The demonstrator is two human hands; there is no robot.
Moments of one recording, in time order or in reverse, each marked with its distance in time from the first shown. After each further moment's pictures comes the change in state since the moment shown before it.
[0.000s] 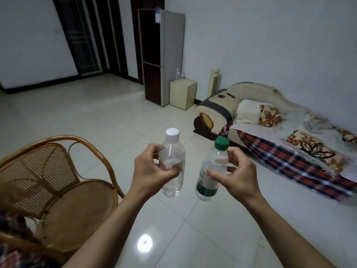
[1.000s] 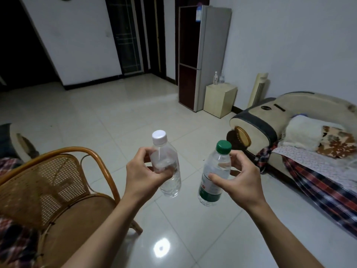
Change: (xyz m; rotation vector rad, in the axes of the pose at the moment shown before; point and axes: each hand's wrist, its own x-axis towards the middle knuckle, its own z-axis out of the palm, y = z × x) left_hand 0.222 -0.074 0.085 0.100 0.250 -0.149; right_hand 0.285 0.112 0.051 0.117 -0.198 -0.090
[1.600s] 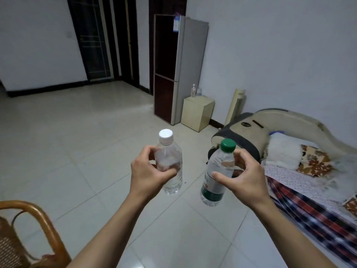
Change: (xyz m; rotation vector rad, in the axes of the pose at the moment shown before) left_hand 0.262 -0.086 0.102 -0.141 -0.058 0.028; right_hand 0.243 0.060 0.048 -0.134 0.103 -0.001
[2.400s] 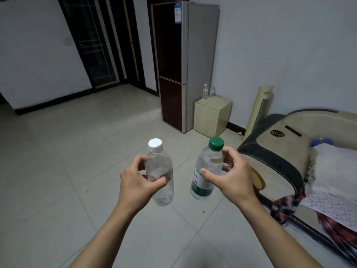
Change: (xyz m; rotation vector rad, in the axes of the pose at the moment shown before) left_hand 0.336 -0.132 0.113 0.140 -0.040 -0.112; right_hand 0.360 0.142 0.135 0.142 0.001 0.066
